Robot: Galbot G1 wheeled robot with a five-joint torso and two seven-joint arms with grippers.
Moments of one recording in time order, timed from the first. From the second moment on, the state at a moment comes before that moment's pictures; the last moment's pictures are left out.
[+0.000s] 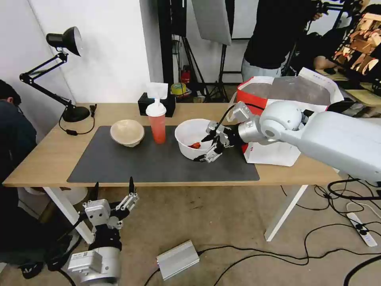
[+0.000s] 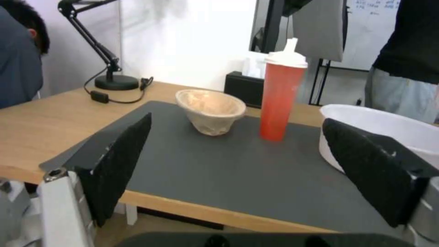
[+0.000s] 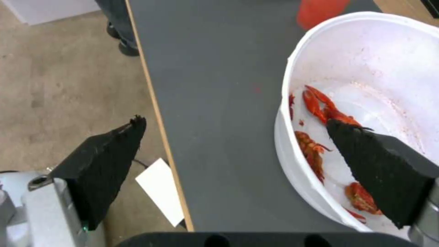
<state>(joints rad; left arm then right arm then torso) 1.79 -1.38 -0.38 -2.40 -0.11 -0.02 -0.40 0.37 0.73 -1.00 1.62 1.04 -0.56 -0.55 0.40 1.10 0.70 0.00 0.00</state>
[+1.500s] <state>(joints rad) 1.75 -1.39 -0.35 -2.36 -0.11 -0.02 -0.39 0.34 0.83 -1.01 1.46 1.00 -0.55 -0.58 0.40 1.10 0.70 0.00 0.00</state>
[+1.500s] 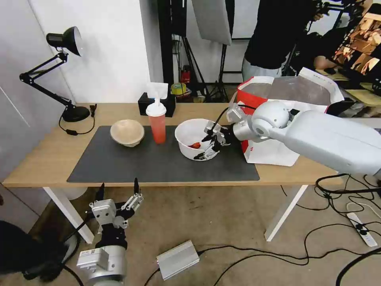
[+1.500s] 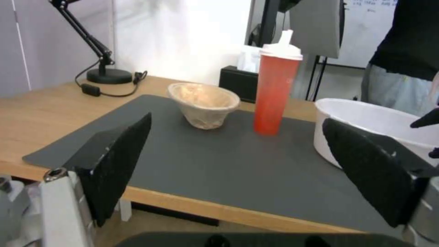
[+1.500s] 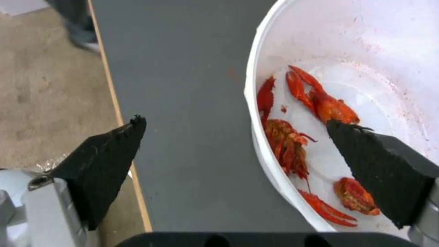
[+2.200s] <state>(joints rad) 1.73 -1.40 -0.33 -2.34 -0.11 -0.02 -0.39 0.29 0.83 -1.00 1.43 0.96 -0.53 -0.61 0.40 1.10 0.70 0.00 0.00</state>
